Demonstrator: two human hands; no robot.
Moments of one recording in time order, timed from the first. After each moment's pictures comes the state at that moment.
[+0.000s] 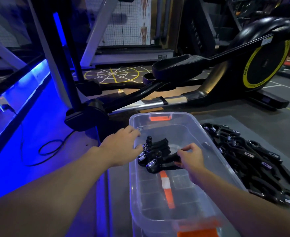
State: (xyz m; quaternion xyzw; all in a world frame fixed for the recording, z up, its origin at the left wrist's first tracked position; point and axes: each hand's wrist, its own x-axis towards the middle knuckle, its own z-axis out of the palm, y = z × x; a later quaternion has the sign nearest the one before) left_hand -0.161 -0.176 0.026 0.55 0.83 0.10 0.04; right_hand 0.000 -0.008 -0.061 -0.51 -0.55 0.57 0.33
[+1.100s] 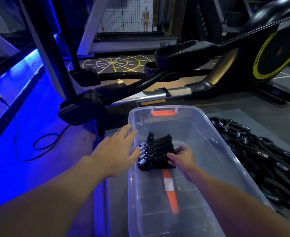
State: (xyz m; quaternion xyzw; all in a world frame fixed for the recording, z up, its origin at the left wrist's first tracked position) left_hand -0.169 -0.176 -0.001 0.54 0.84 0.09 0.04; right_hand -0.043 0.024 -0.133 -0.49 -0.59 0.58 0.26
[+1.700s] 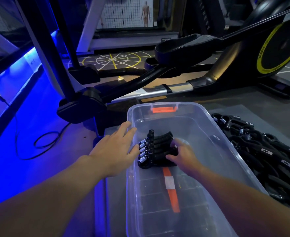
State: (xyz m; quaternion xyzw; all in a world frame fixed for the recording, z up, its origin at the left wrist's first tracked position) left_hand -0.171 -0.171 -0.007 0.53 0.84 0.09 0.04; right_hand -0.031 0.040 -0.128 -0.33 -0.87 0.33 0.17
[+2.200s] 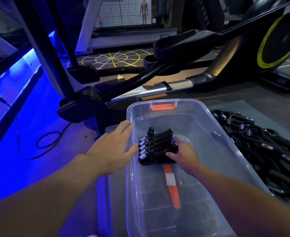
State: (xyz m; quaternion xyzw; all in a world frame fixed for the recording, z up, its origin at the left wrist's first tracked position) left_hand -0.173 -0.175 -0.008 0.53 0.84 0.09 0.04; right_hand -0.029 0.038 -0.135 -0.36 -0.87 0.29 0.16
